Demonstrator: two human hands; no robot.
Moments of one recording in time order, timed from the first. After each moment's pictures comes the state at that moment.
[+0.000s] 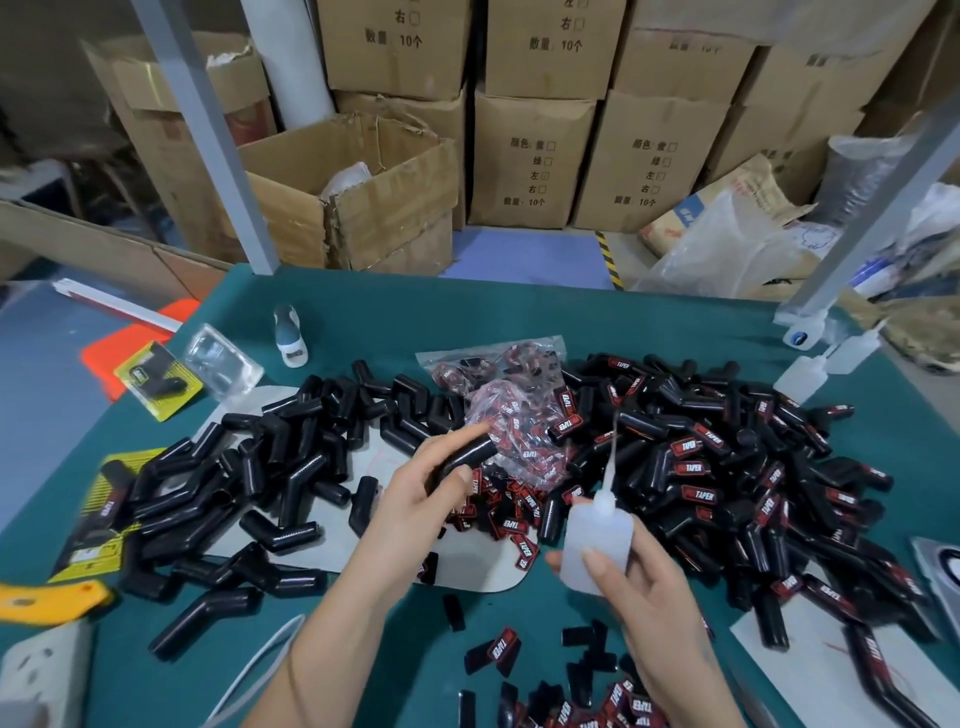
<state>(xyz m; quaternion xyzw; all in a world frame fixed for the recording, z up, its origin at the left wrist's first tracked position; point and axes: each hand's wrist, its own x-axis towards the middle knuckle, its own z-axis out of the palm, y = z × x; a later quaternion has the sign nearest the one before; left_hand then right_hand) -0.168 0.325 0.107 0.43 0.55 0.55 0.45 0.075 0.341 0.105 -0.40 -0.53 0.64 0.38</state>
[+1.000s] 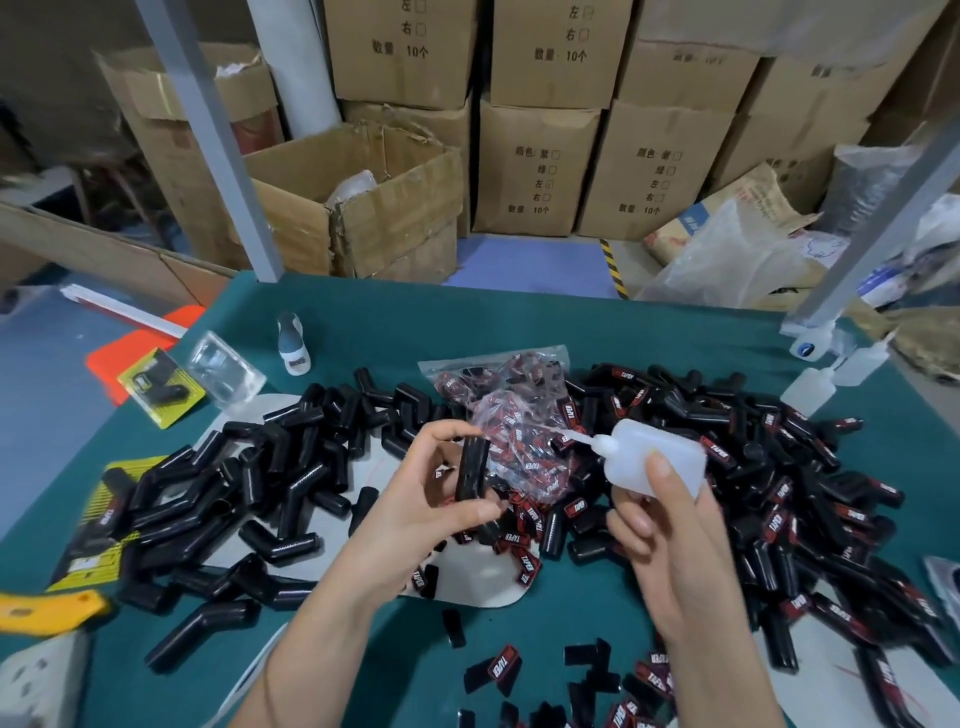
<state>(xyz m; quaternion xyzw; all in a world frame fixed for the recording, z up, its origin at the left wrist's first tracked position) -0.174 0.329 0.128 0.40 0.47 0.57 0.54 0.060 0.395 0.136 -0.30 -0.36 0.72 0.52</state>
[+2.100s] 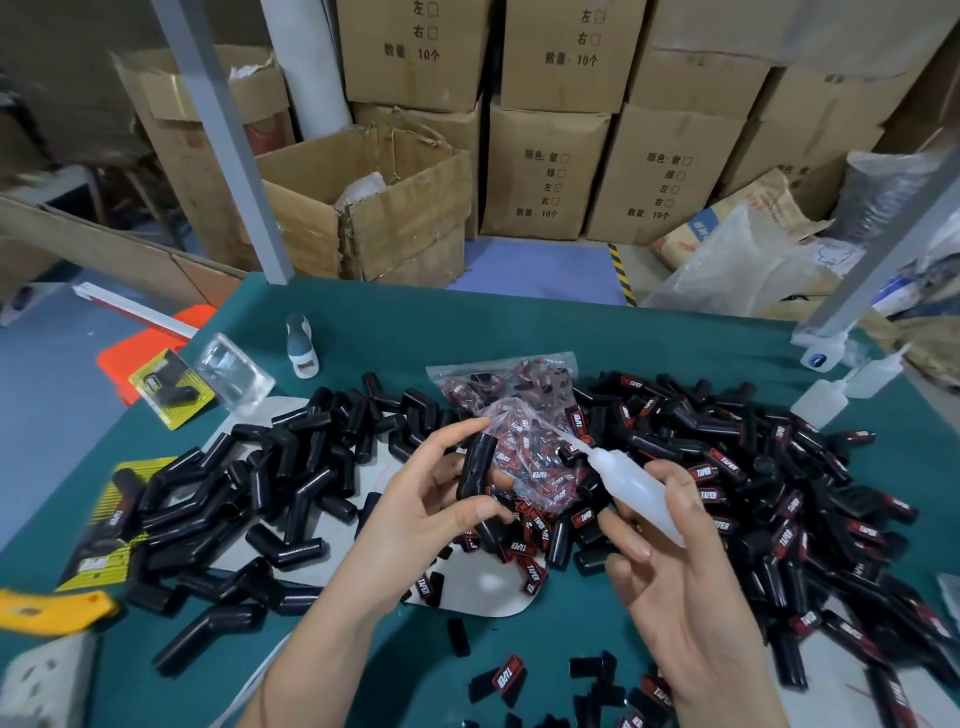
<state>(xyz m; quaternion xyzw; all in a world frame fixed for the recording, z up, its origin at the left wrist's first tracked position) -0.175 0.320 0.141 0.45 0.48 0.58 0.48 0.058 0.370 0.157 -0.30 -0.33 0.77 0.46</state>
